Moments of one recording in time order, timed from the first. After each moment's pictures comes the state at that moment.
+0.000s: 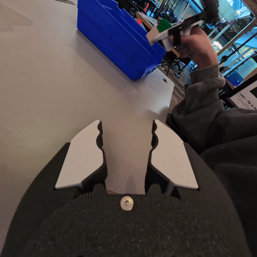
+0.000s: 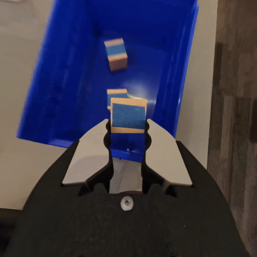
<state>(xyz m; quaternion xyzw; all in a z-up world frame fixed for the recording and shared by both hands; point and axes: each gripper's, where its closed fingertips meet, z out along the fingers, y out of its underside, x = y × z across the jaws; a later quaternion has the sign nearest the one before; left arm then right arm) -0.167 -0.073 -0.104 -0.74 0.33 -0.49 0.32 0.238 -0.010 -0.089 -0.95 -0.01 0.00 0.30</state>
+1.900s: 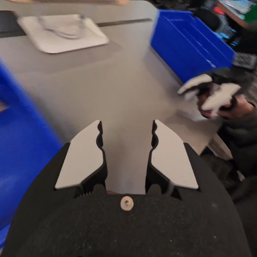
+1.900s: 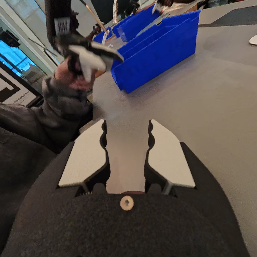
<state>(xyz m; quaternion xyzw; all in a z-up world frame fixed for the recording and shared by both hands) -0.263 -0.013 -0.060 -0.84 0.26 -0.28 0.39 -0.106 -0.055 -0.091 -0.71 -0.33 0.49 0.38</state>
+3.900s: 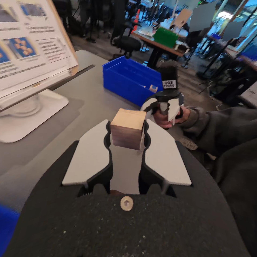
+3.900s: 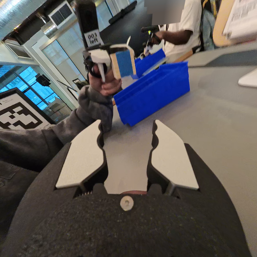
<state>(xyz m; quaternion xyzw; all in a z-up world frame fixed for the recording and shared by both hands) -0.206 0.041 0.026 -0.69 0.43 -0.43 0.40 -0.114 -0.013 -0.041 -0.65 -0.27 0.56 0.43</state>
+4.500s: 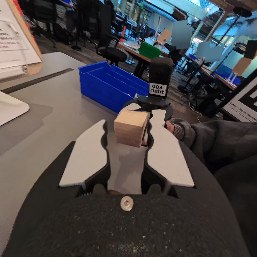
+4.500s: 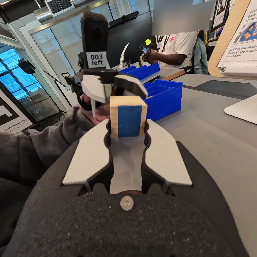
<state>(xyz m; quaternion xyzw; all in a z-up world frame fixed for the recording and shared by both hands) -0.134 0.013 0.002 -0.66 0.40 -0.50 0.39 -0.138 0.005 -0.025 -0.63 -0.31 0.51 0.49</state>
